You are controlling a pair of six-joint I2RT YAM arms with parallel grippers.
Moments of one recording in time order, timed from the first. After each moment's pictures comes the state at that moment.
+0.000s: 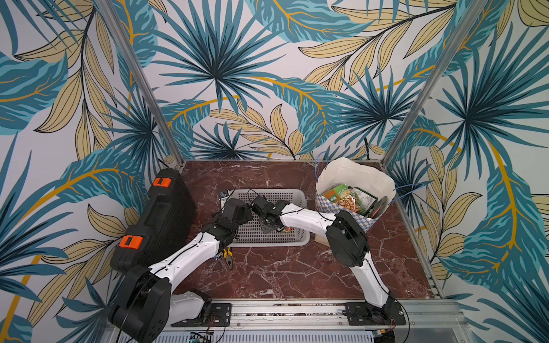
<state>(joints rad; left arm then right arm) -0.44 1.25 0.71 -0.15 -0.42 -0.61 0.88 2.24 1.77 -0.76 0.31 0.43</state>
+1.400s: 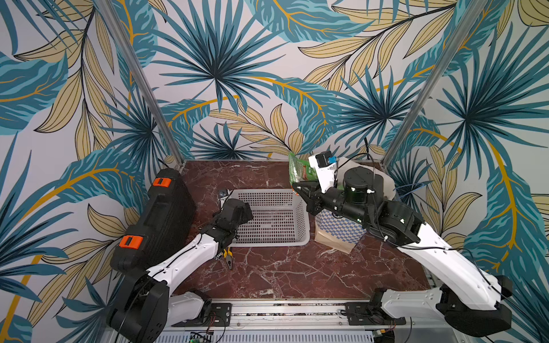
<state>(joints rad) -0.44 1.23 0.70 -0.12 -0.40 -0.61 0.89 1.21 1.56 -0.59 0.11 0.27</state>
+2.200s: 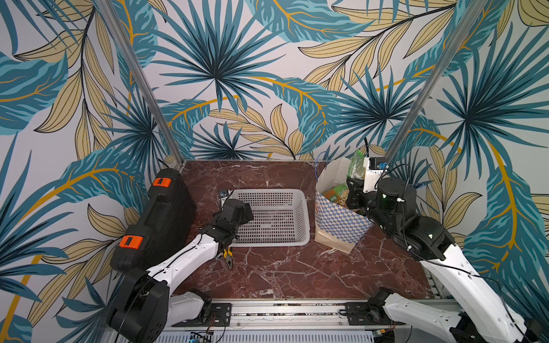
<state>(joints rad) -0.44 1.23 0.69 -0.12 -0.38 -0.61 0.58 1.01 1.32 -0.66 0.42 0.30</state>
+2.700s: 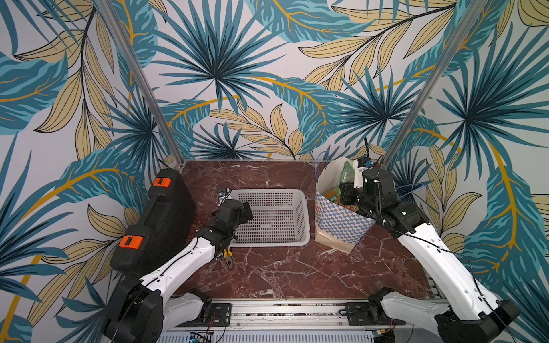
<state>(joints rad) -0.44 1.16 0.68 -0.11 -0.37 -0.57 0.39 1.15 1.27 -0.67 0.16 0.37</state>
